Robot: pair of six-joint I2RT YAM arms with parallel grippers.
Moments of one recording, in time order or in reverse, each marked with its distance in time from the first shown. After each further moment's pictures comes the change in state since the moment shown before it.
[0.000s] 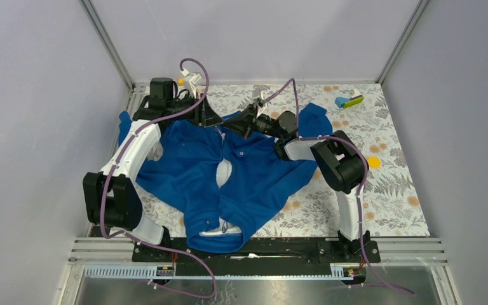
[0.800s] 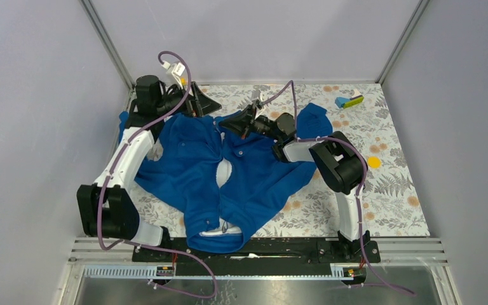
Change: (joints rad) left arm 0.052 -0.117 -0.103 0.317 -0.062 -0.330; right arm 0.019 0.000 -0.010 0.008 0.077 -0.050
